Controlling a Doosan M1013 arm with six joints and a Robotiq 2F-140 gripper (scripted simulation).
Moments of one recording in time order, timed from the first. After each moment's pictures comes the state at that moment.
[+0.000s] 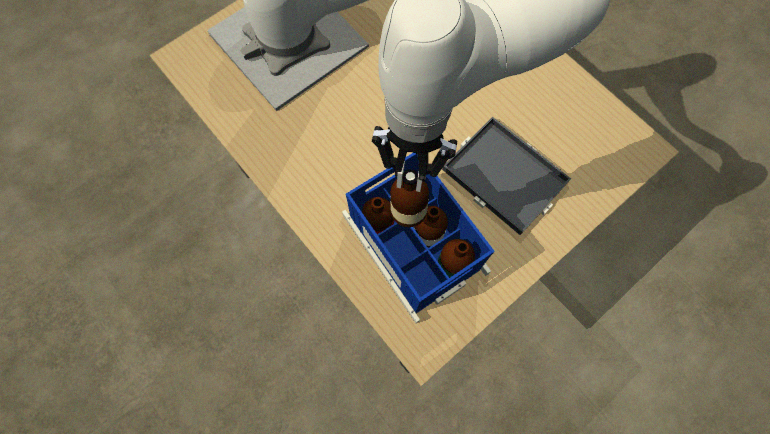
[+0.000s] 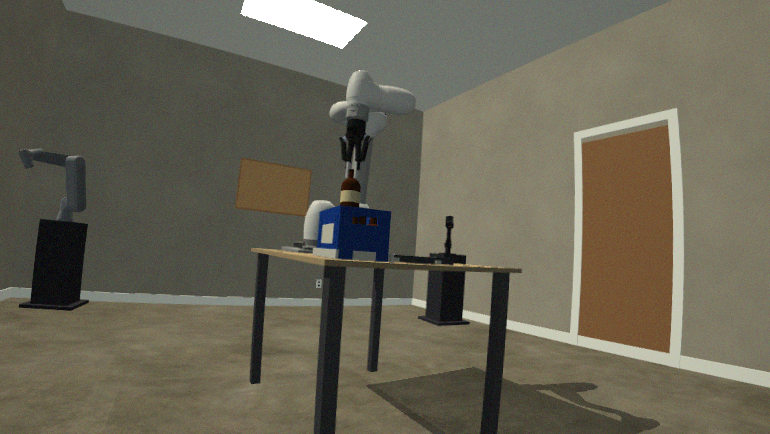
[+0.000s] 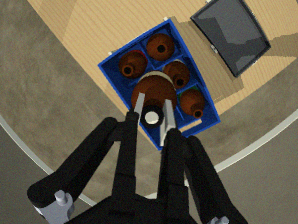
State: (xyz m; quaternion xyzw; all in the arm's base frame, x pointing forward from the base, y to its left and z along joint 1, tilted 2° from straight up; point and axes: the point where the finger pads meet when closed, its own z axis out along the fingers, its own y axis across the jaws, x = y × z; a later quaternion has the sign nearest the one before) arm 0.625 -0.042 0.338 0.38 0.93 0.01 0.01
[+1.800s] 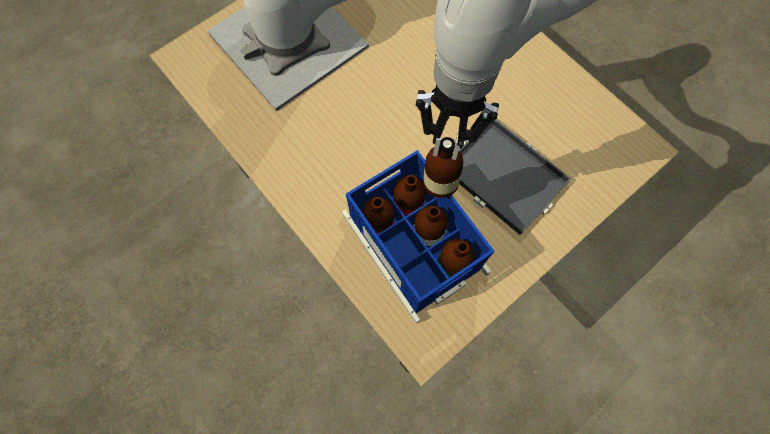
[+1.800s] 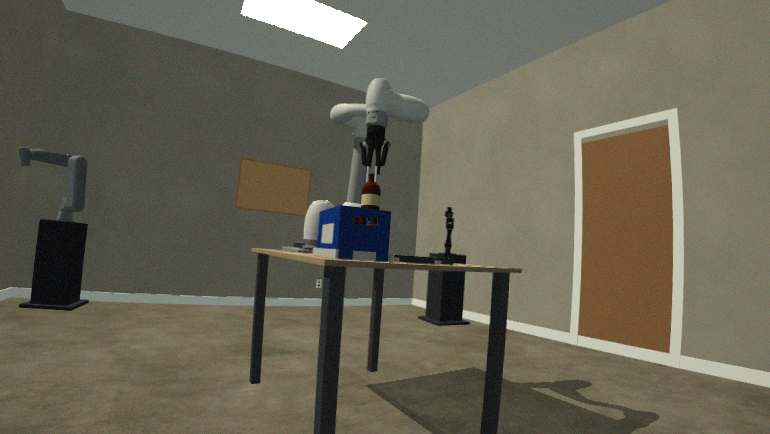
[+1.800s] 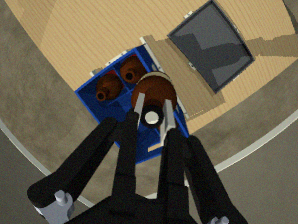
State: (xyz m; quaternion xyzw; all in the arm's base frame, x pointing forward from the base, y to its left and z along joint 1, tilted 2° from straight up) arm 0.609 0.050 0.338 0.38 0.93 0.01 0.01
